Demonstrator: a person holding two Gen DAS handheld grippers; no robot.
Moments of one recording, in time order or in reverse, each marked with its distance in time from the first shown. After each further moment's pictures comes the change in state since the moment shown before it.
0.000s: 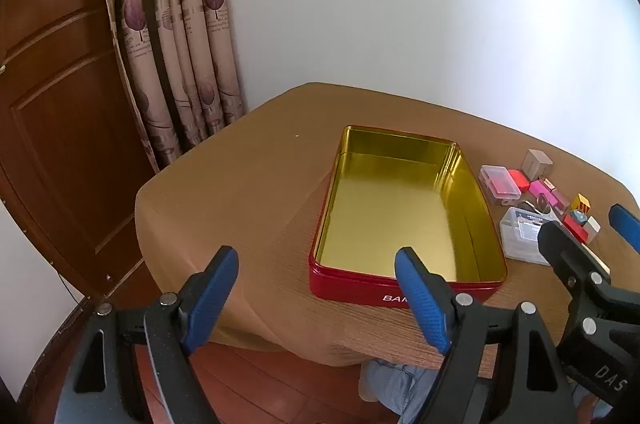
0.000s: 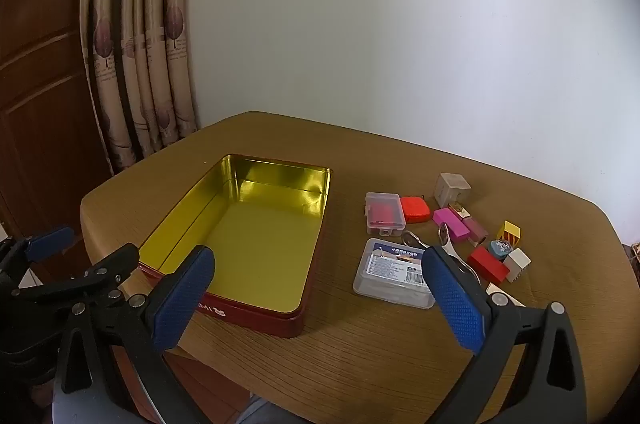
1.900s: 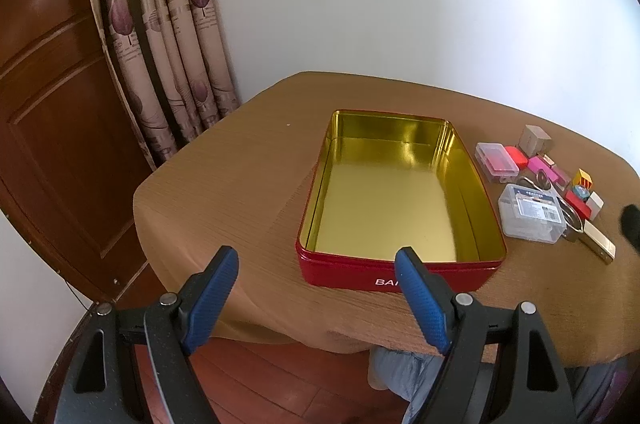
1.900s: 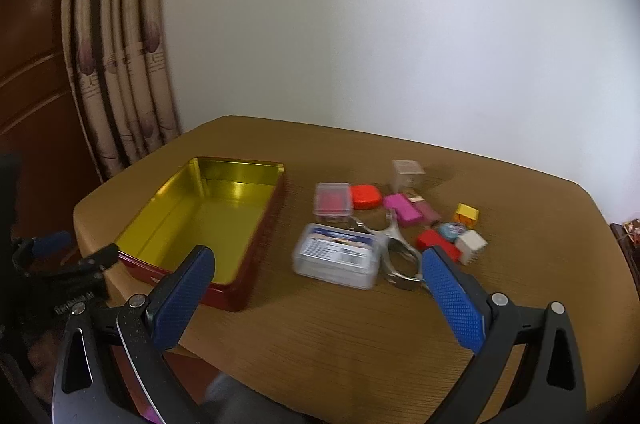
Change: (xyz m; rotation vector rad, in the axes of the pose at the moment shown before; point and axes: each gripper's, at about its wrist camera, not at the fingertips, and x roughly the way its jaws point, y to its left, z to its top) left arm 0.004 -0.015 -0.004 0.069 0.035 0.013; right arm -0.032 -0.070 -0.015 0.061 0.005 -0.040
